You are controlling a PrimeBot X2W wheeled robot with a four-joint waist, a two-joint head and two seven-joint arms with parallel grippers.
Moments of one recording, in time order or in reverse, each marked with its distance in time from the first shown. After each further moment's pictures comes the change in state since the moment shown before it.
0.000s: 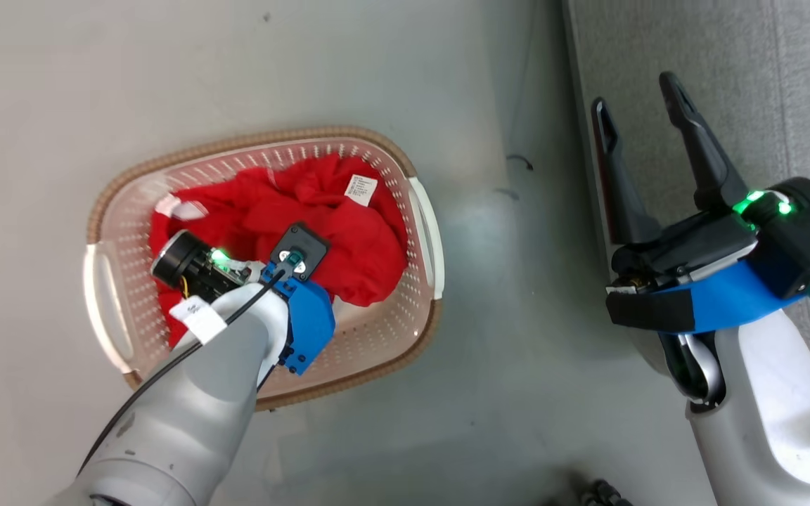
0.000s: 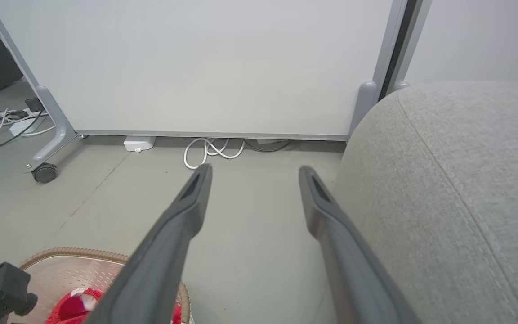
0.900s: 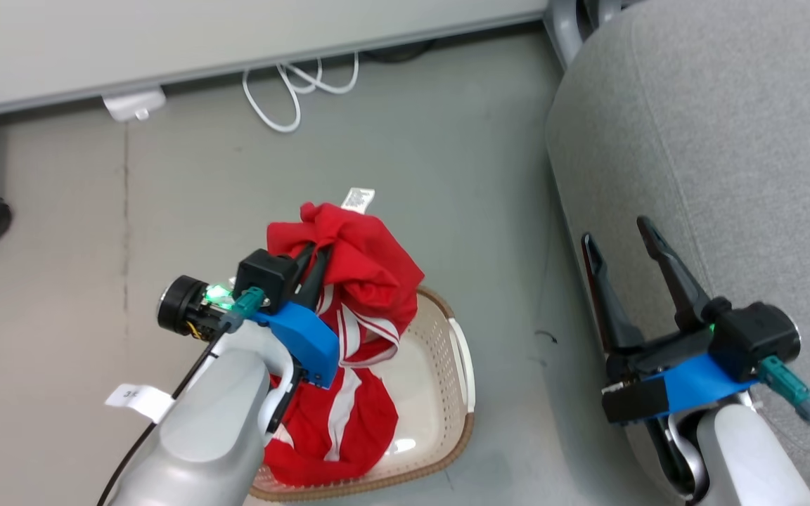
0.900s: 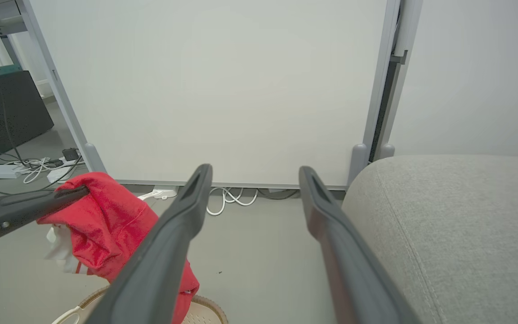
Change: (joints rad) left arm 0.267 0.067 0.238 -0.439 -0.086 0.056 -0.077; right arm 0.212 0.019 -0.024 0.100 -0.017 0.000 0.000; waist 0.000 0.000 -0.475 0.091
